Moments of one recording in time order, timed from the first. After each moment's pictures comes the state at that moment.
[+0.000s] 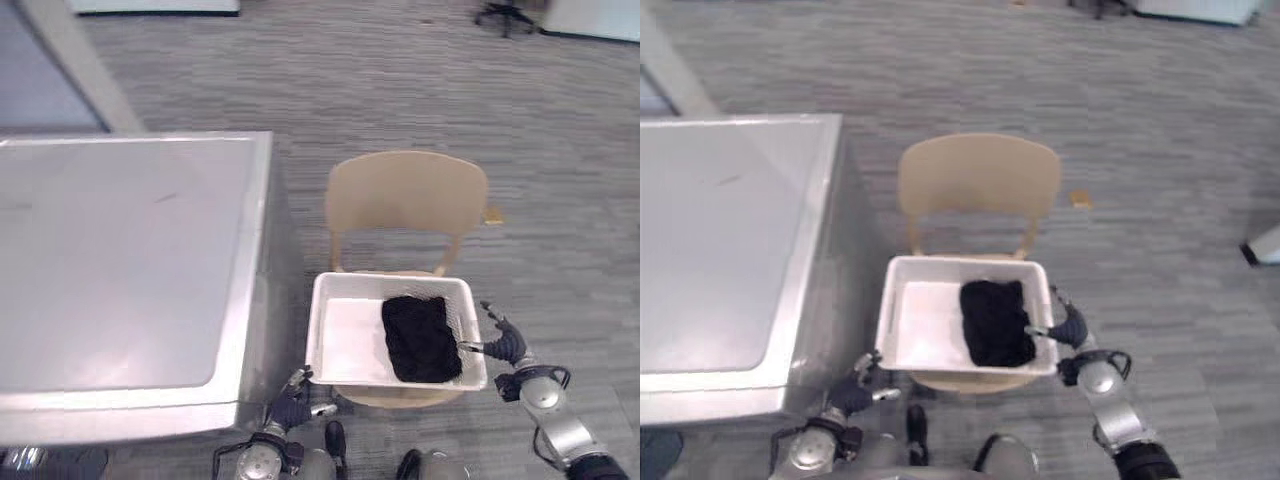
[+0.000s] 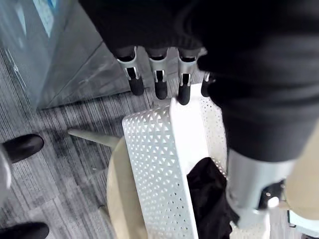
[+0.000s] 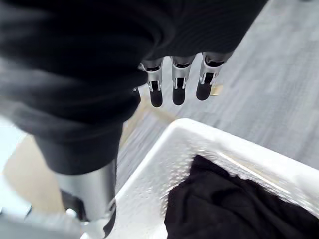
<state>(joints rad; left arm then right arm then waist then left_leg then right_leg) 0.22 0.26 -0.36 0.39 -0.06 -0.12 -0.04 -0.02 -0.52 0.17 0.32 -0.19 -0.07 -0.13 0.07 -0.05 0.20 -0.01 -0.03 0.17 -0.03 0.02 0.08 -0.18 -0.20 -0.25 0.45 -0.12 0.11</state>
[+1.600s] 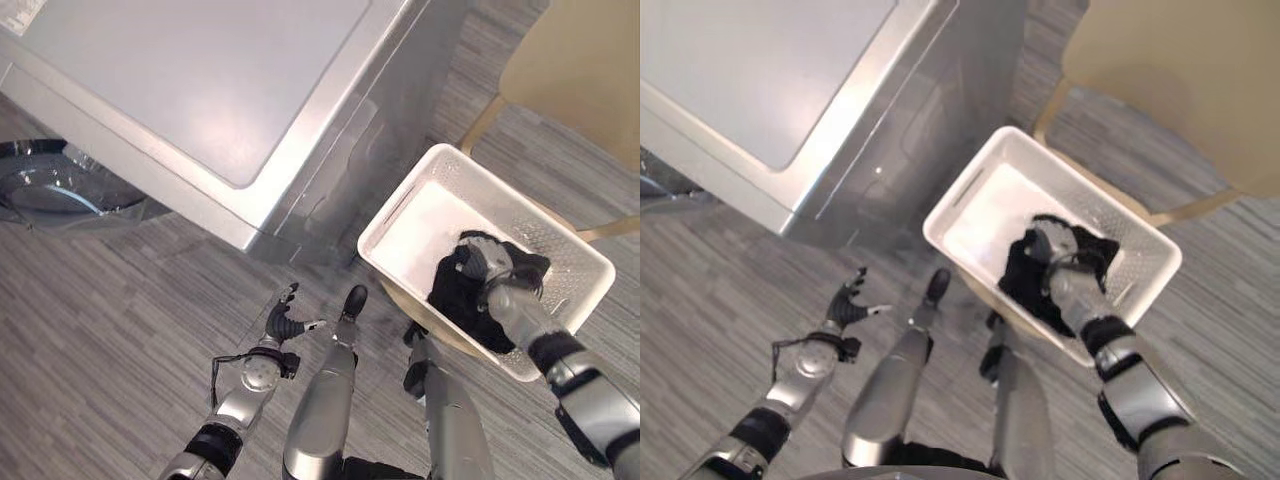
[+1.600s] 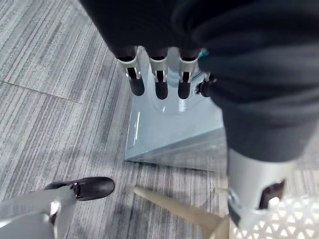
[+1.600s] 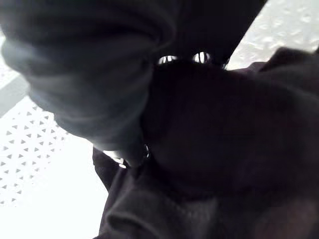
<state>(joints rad) -0.15 0.36 -0.34 0.48 -0.12 -0.13 0.13 -0.58 -0.51 0.47 0.74 -0.39 0.00 -0.28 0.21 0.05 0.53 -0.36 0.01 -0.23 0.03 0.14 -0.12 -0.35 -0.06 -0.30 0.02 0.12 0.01</state>
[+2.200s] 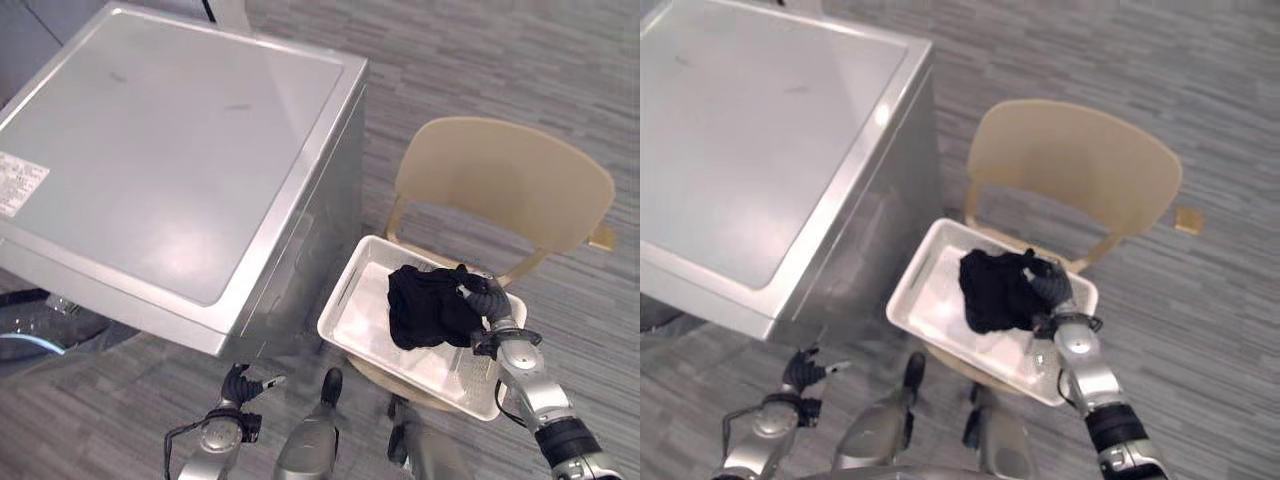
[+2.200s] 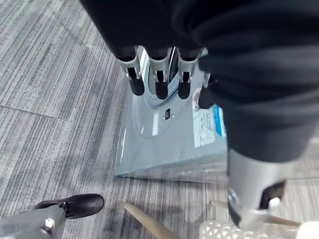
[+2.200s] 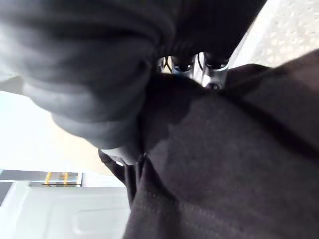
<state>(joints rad) 0.17 0.37 -0.18 0.49 -0.15 -0.05 0.09 -0.12 -0.37 0.16 0.22 0.22 -0.09 -0.15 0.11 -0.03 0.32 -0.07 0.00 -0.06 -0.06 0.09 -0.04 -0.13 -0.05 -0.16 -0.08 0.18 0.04</state>
